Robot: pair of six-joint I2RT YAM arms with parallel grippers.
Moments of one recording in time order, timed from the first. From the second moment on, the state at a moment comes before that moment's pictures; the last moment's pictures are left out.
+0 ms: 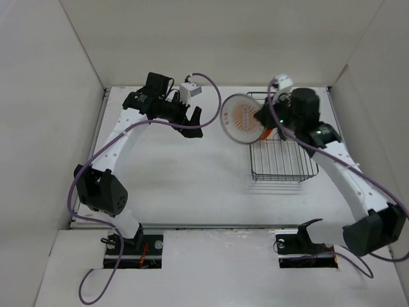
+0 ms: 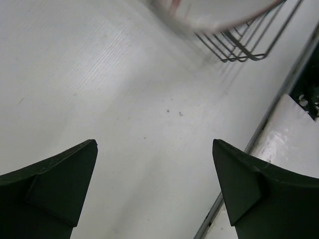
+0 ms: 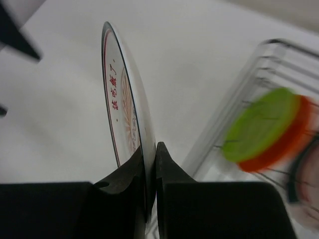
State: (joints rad) left arm -0.34 1.64 1.68 -0.94 0.70 0.28; right arm 0.38 1.30 1.19 -0.27 -0.37 0.07
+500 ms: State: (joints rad) left arm -0.34 1.67 1.64 -0.83 0.38 0.13; right arm 0.13 1.29 1.50 -0.57 0.37 0.05
